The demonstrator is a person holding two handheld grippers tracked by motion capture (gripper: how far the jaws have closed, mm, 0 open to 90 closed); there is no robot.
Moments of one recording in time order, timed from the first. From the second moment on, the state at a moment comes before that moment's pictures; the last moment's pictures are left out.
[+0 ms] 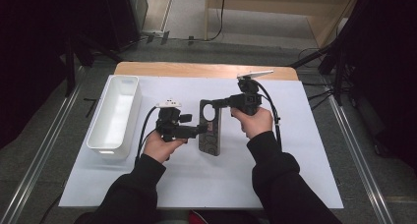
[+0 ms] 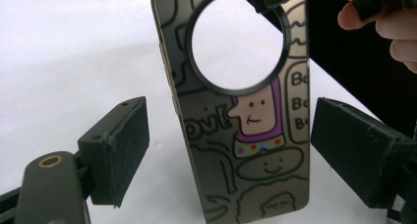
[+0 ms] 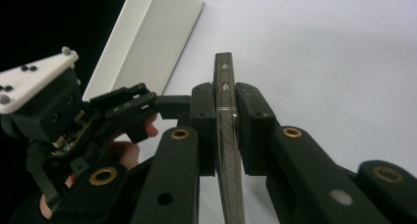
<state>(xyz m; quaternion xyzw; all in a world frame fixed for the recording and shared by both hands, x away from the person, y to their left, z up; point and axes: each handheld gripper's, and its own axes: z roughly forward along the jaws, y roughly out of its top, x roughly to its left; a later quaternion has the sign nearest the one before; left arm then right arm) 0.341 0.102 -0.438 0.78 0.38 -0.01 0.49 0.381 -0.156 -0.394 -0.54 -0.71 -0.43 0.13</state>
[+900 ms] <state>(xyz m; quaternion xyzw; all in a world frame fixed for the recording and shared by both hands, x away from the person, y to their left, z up) 0.352 0.108 -0.420 0.79 0.38 0.02 0.48 0.364 -0.161 -0.404 -0.49 -0.72 -0.47 0.13</state>
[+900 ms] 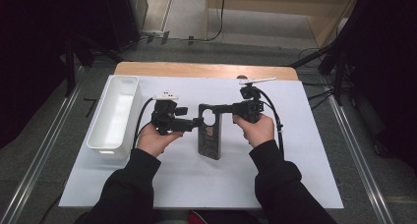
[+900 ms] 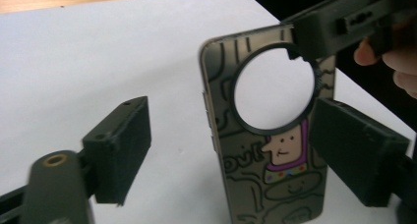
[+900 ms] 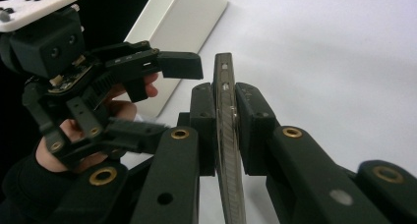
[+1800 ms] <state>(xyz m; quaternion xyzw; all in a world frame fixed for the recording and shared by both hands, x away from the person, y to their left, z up) 0.359 0.106 -0.424 0.79 0.39 0.01 0.47 0.359 -0.153 -0.400 -0.47 -0.72 -0.49 0.13</state>
